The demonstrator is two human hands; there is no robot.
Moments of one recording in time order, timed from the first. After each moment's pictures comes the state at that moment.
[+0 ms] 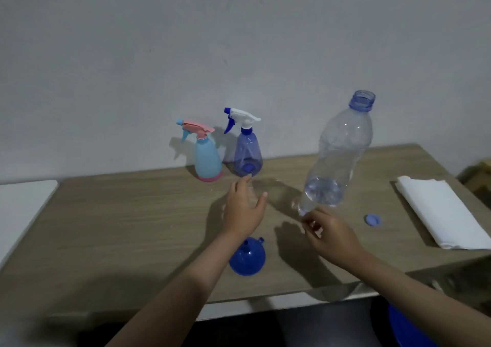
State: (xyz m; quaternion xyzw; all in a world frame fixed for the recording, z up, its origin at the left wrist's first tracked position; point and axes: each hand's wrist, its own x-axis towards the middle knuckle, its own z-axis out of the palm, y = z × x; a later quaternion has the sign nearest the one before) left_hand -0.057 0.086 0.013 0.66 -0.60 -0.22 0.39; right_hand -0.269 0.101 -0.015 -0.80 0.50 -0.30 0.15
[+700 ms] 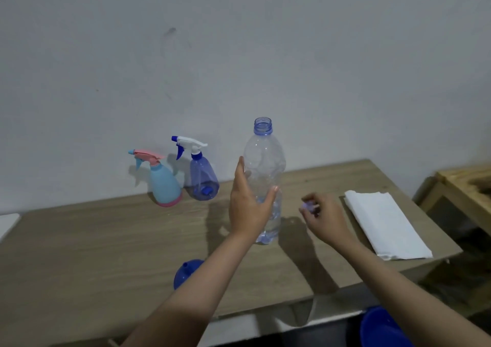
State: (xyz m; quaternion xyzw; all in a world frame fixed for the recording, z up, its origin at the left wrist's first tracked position) left_hand -0.214 0.069 0.057 0.59 -0.59 -0.20 0.51; right_hand -0.395 0.047 0.005 -0.64 0.63 -0.38 0.22
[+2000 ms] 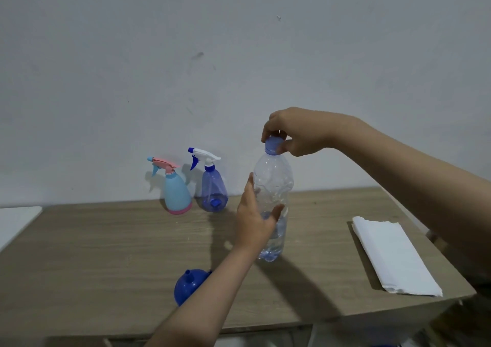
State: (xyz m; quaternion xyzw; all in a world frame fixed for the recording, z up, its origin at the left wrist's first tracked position) left_hand -0.215 0.068 0.058 0.58 -0.58 -0.20 0.53; right_hand -0.332 0.015 0.271 -0.92 0.38 -0.03 0.01
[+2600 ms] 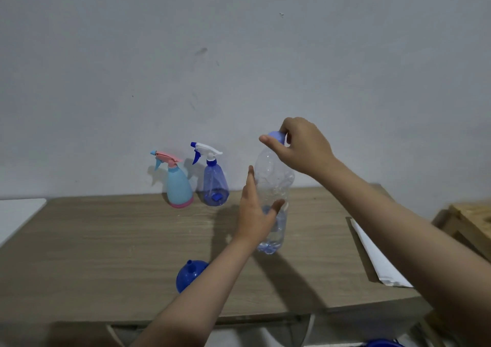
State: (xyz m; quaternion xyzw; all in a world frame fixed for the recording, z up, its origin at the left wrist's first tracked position) left_hand -0.215 0.075 0.063 0.58 -0.59 -0.24 0.51; right_hand -0.329 0.020 0.198 -0.80 0.49 -0.35 0.01
